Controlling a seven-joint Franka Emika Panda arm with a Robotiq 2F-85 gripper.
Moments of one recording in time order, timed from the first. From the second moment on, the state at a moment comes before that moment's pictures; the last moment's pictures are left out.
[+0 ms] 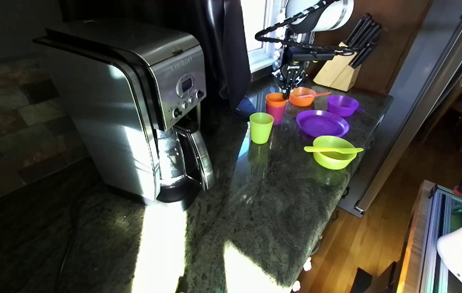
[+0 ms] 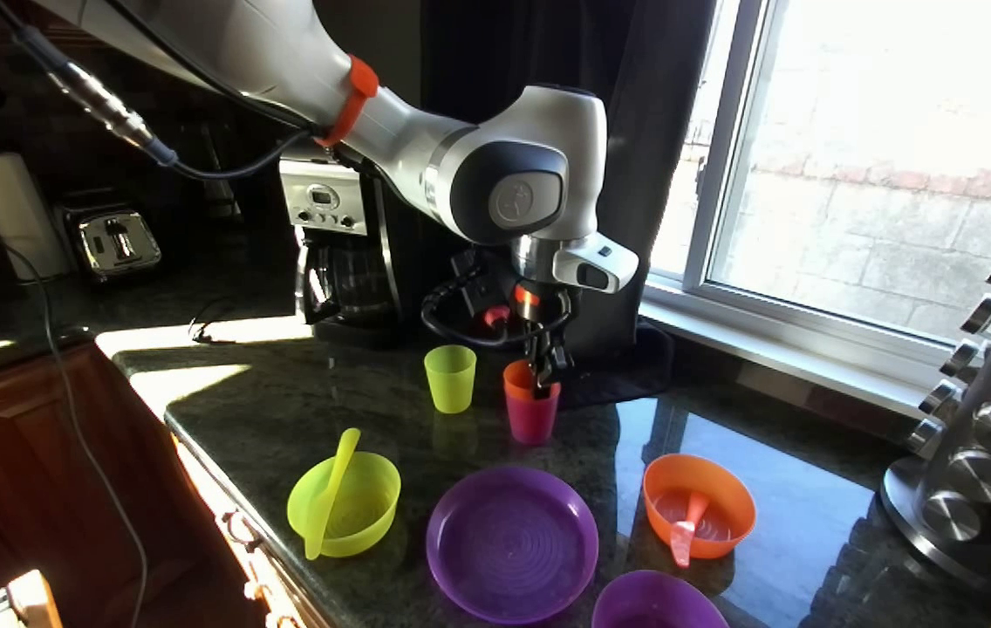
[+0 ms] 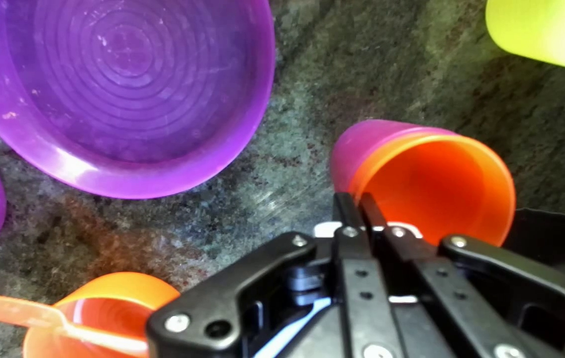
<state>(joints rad) -0.10 0.25 -0.14 -1.94 0.06 2.21 0.34</state>
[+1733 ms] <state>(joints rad) -0.10 0.22 -0.14 -1.94 0.06 2.21 0.33</state>
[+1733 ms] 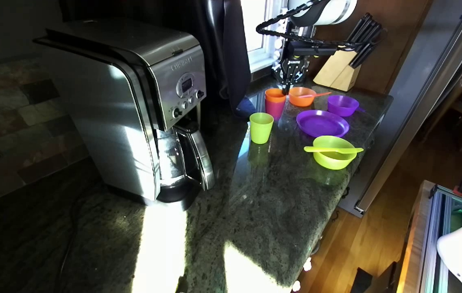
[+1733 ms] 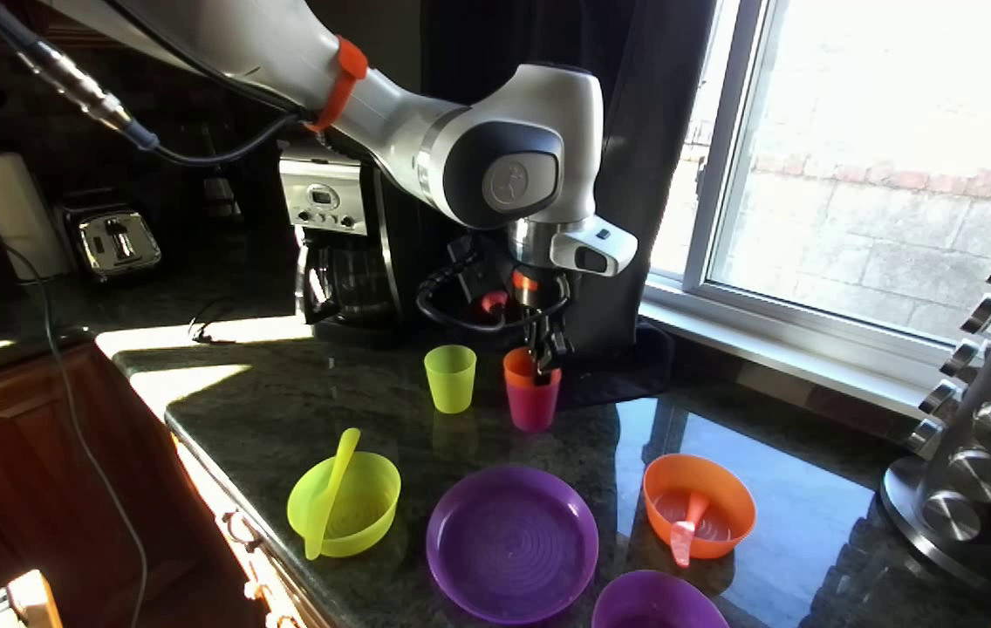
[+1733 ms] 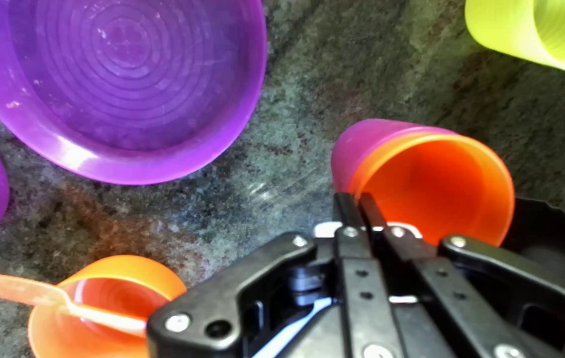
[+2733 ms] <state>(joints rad) -0.10 0.24 -0.14 -1.94 0.06 2.21 0.33</state>
